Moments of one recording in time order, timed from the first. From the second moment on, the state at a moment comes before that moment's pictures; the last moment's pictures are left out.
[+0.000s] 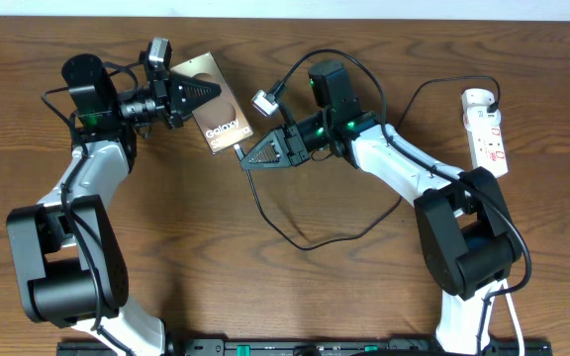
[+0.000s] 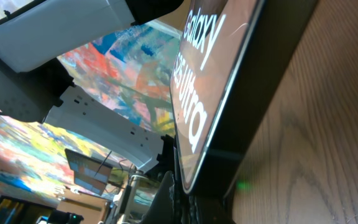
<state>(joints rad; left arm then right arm) 0.17 1.82 1.08 0.57 1.49 -1.22 0.49 2.04 1.39 0.01 -1.54 0.45</state>
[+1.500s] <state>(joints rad) 0.16 1.82 1.08 0.57 1.48 -1.21 0.49 2.04 1.39 0.01 -1.55 0.46</state>
